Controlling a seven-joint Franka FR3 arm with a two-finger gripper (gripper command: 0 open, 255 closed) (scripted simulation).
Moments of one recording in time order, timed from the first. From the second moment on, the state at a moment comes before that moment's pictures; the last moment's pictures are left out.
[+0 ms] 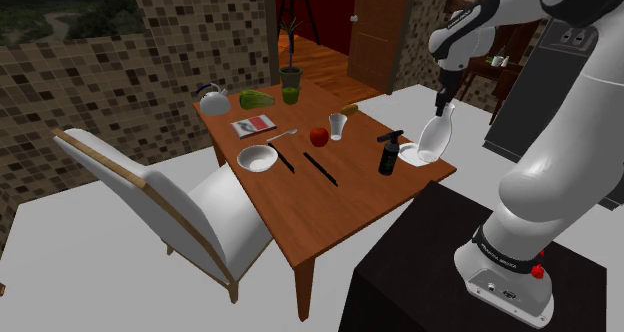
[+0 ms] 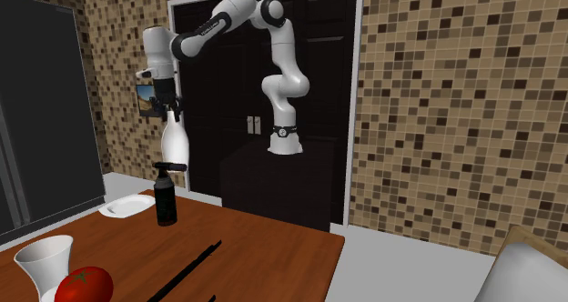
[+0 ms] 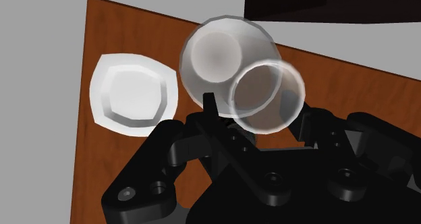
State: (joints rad) arm -0.36 0.09 -0.48 -2.14 -0.05 2.13 -0.86
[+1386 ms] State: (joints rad) arm -0.40 0.29 -0.45 -2.21 0.06 2.39 -0.92
